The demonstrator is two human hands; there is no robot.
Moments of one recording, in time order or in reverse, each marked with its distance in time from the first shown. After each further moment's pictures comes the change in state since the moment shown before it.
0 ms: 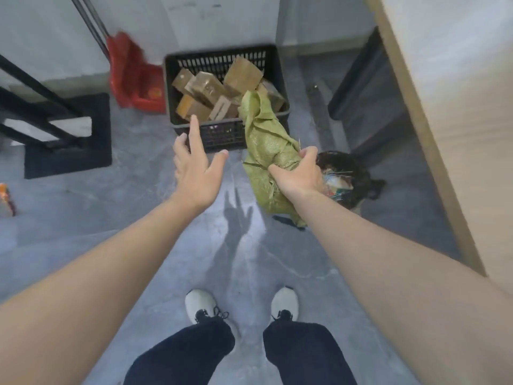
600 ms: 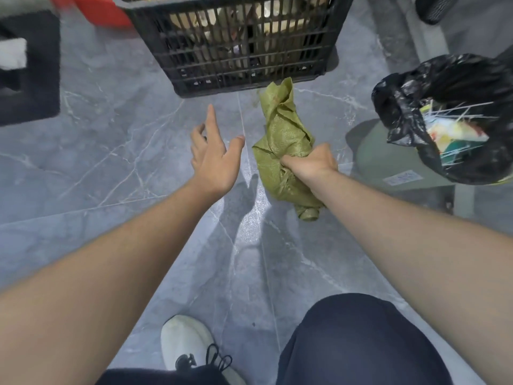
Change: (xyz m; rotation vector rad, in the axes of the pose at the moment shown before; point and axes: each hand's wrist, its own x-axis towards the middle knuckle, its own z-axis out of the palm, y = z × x) left_hand 0.122 -0.291 0.245 -0.038 -0.057 -0.074; right_hand 0.240 0.190 0.293 0.010 -0.087 0.078
